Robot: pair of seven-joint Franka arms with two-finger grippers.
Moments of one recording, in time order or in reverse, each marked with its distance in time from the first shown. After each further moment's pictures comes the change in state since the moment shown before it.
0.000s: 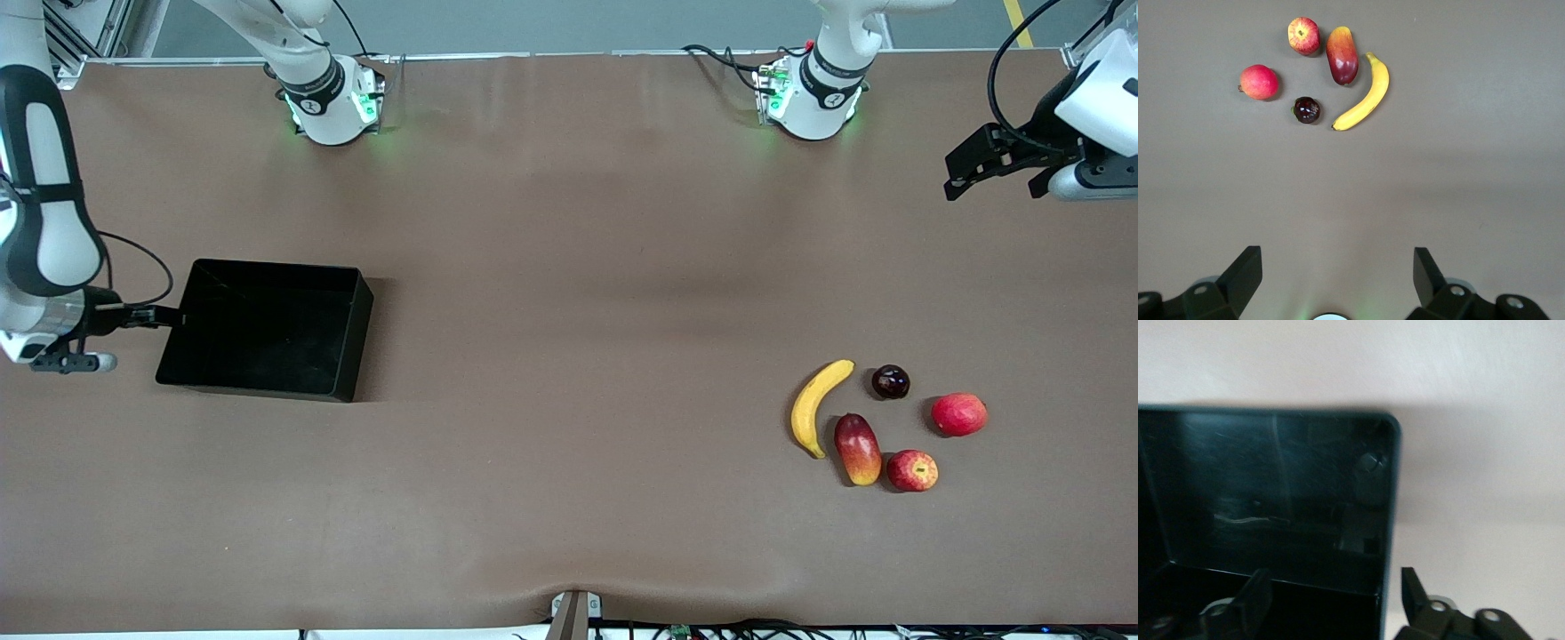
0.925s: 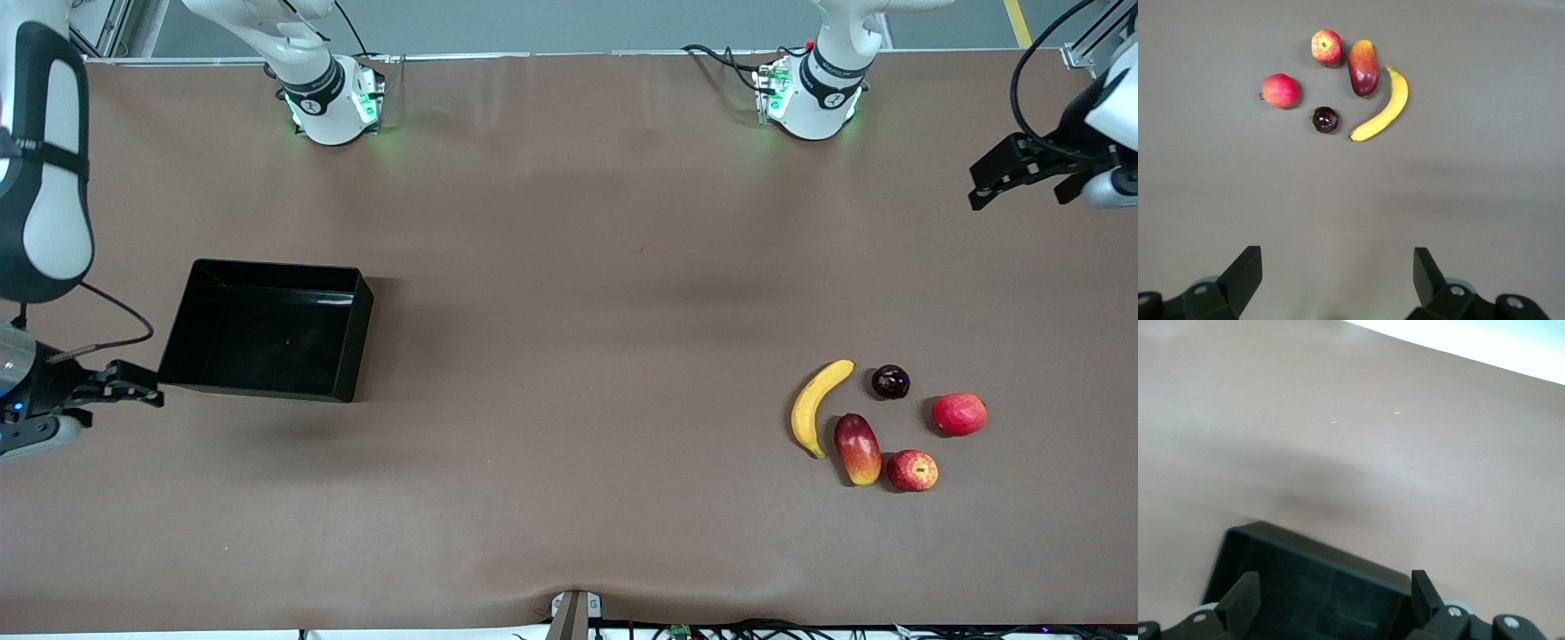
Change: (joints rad) left arm 0.030 -0.003 0.017 -0.001 0.029 0.030 0.001; right arm 0.251 0.083 0.006 0.557 -0.080 -0.175 0.030
